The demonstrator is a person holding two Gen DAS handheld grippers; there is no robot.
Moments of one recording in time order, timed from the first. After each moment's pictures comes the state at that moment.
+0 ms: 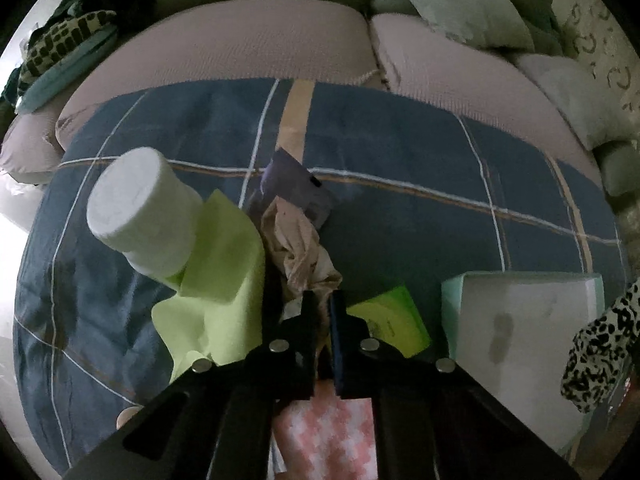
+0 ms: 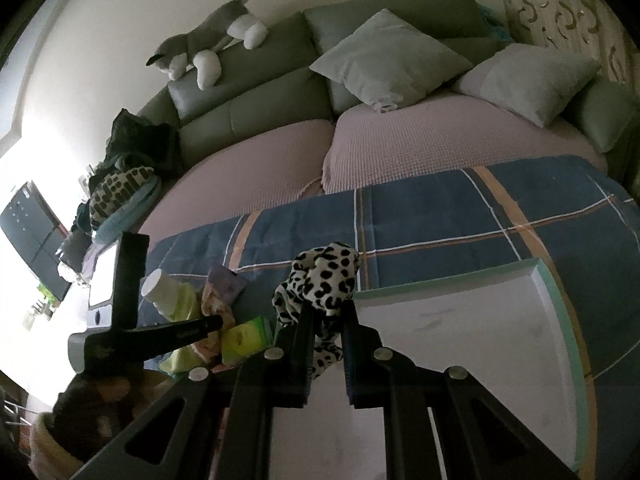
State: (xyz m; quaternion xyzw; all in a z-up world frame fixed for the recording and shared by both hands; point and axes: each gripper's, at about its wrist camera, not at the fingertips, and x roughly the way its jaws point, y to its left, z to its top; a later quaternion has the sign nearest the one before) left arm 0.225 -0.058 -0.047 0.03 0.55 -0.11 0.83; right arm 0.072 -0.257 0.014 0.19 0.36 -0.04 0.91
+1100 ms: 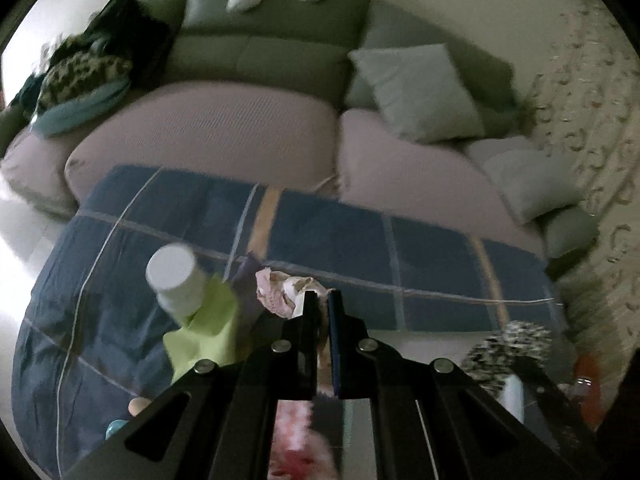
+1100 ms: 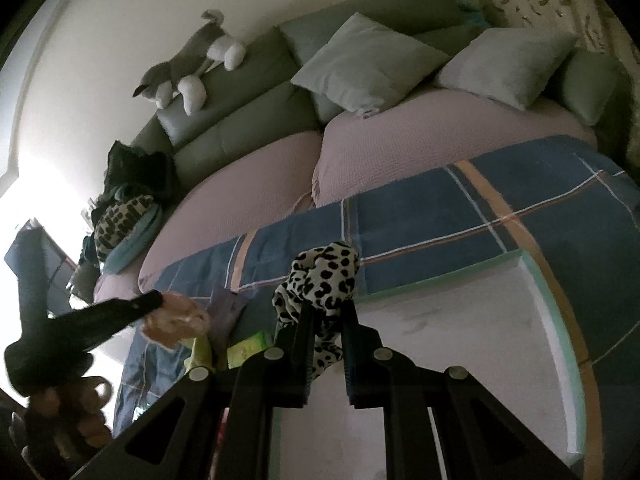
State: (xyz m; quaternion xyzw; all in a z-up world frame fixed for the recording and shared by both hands) left arm 0.167 -0.067 0.074 -0.04 0.42 -0.16 0.89; right arm 0.056 -0.287 0.026 0.24 0.34 -0.06 0.91
